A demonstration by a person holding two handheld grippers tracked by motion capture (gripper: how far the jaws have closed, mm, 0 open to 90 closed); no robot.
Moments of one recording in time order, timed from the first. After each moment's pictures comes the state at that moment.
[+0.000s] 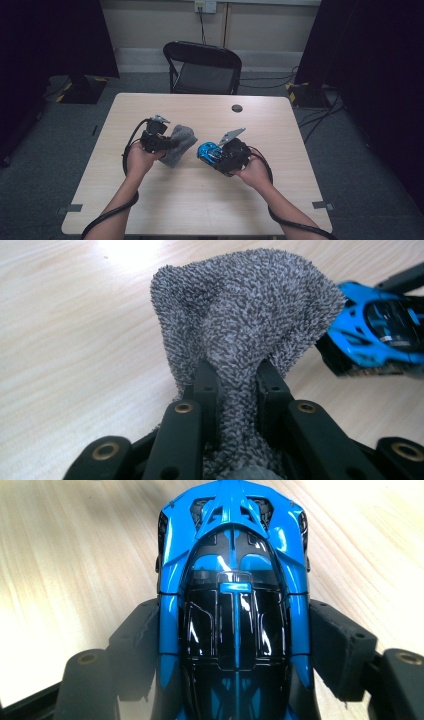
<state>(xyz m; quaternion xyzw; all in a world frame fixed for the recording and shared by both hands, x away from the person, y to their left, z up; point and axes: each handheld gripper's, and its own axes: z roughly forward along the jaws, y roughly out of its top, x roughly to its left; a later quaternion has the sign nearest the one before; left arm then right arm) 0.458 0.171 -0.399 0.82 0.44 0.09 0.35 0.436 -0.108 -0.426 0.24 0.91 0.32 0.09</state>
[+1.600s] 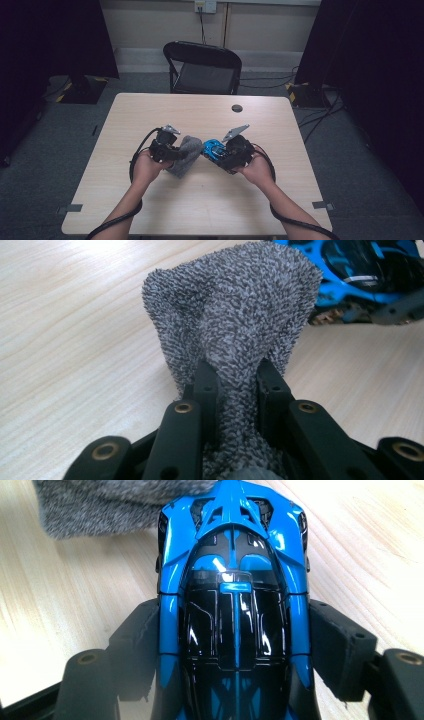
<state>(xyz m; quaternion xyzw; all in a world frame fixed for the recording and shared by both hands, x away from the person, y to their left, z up) 0.435 0.148 -0.418 0.85 0.39 0.05 0.35 0.445 -0.118 -0.422 0.26 0.91 0.31 0.09</state>
